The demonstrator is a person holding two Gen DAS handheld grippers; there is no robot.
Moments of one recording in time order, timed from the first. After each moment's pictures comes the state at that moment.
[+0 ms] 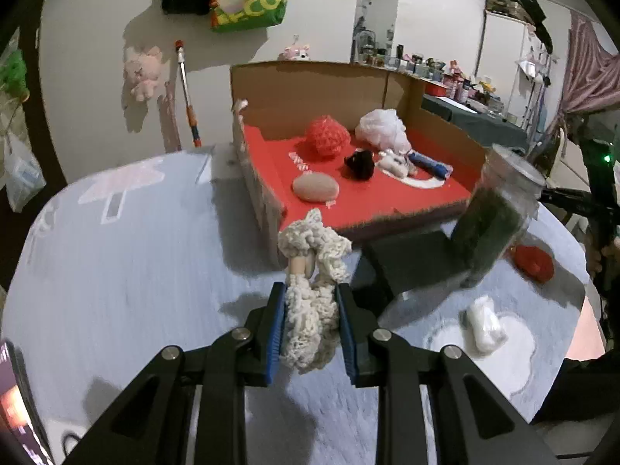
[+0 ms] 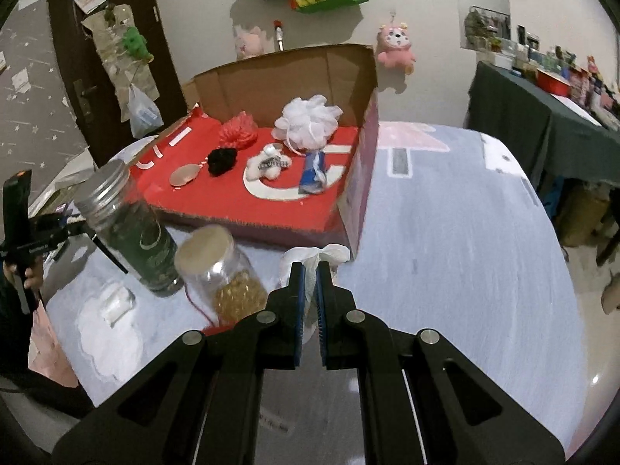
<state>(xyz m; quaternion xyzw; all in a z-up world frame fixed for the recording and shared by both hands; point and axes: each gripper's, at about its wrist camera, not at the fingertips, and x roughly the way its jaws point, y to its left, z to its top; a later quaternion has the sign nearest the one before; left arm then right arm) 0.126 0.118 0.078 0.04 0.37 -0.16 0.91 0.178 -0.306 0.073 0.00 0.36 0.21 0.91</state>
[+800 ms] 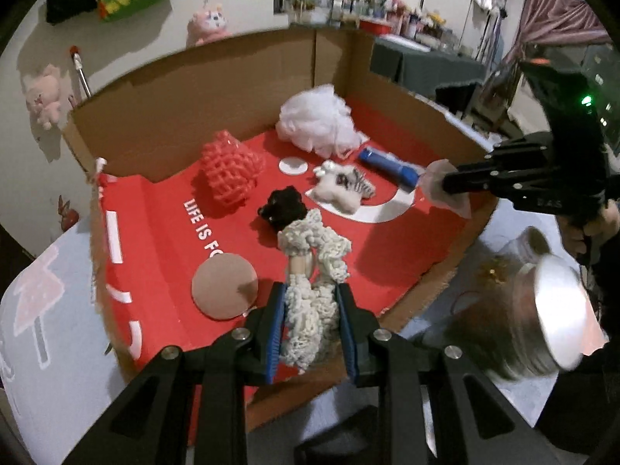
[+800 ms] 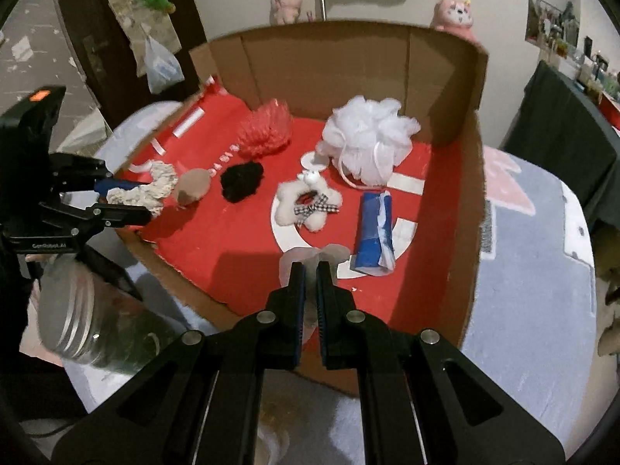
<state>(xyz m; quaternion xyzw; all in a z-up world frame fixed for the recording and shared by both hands) 0.258 0.007 0.089 0.13 0.47 -0.26 0.84 0.291 -0.222 0.077 -0.06 0.45 0.25 0.85</state>
